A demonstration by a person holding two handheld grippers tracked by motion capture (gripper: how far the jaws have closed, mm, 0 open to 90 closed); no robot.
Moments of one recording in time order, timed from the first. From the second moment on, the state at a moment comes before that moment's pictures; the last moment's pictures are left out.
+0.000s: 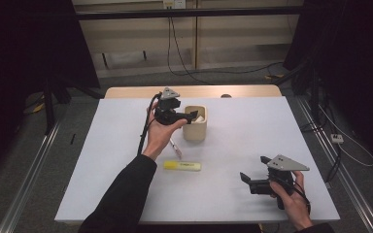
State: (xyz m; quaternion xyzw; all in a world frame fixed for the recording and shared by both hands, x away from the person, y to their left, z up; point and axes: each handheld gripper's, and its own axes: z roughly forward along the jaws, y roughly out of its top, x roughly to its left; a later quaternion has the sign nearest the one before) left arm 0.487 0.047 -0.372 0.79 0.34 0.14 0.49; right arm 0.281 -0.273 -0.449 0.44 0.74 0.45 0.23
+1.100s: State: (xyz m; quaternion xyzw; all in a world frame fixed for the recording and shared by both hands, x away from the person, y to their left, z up) left arm 0.424 0.102 -0.372 0.82 0.29 0.17 0.47; right arm 0.281 -0.274 -0.449 0.44 0.74 0.45 0.23
